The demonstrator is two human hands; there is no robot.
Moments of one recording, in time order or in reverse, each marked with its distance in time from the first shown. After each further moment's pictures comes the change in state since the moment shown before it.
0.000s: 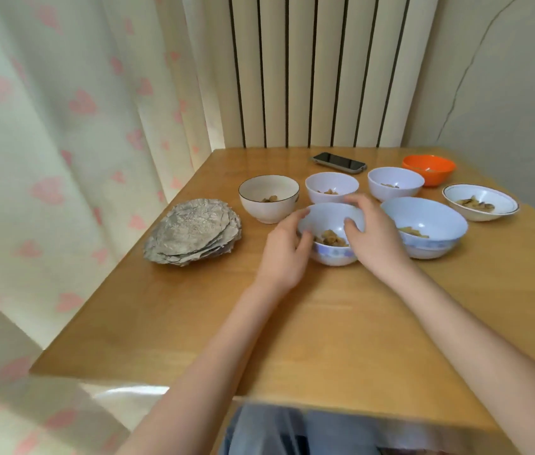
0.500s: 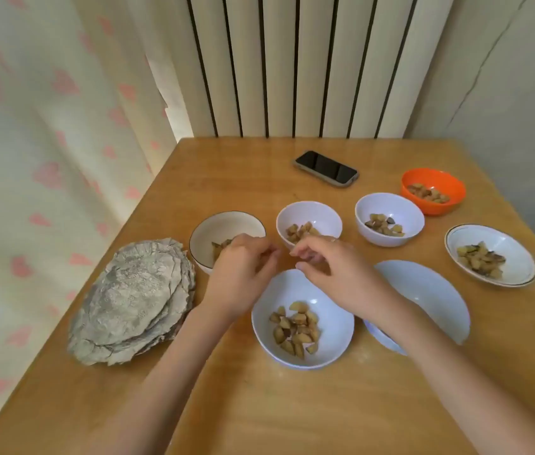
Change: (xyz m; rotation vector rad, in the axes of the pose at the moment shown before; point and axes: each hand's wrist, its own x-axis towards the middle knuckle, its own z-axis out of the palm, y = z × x) left_hand 0.116 -0.019 0.004 0.305 -0.207 -0.005; right_hand 0.101 0.016 -0.017 0.075 -0.495 -0.036
